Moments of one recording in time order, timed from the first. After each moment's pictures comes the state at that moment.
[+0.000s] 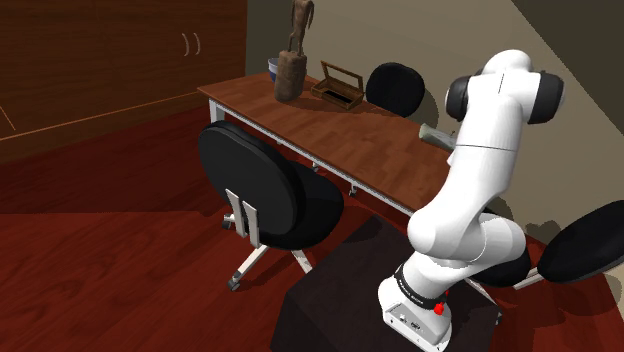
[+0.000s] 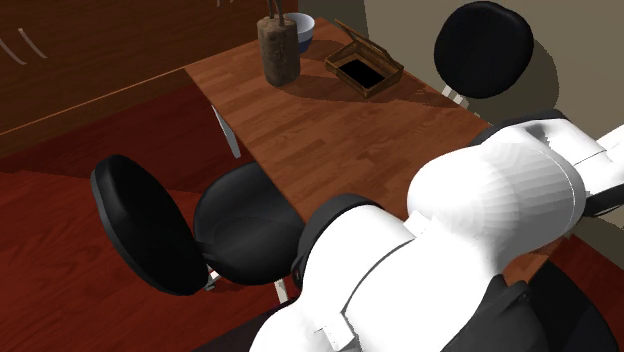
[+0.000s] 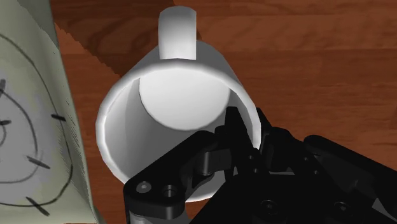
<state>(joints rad) -0.75 0.56 -0.79 -1.60 0.45 1.98 -1.76</state>
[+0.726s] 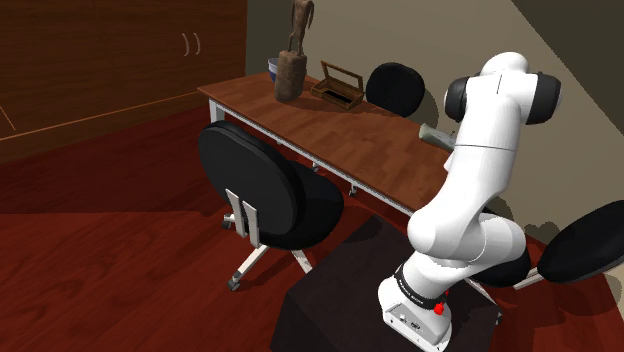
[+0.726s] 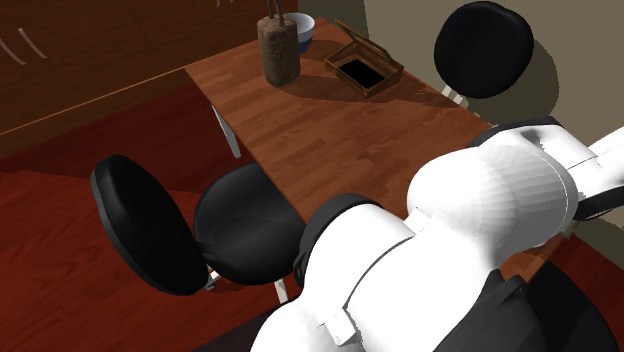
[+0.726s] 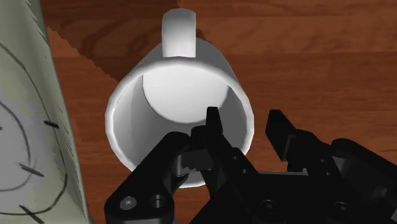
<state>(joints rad) -0.76 0.58 -0.78 -1.61 0.46 2.01 -1.77</state>
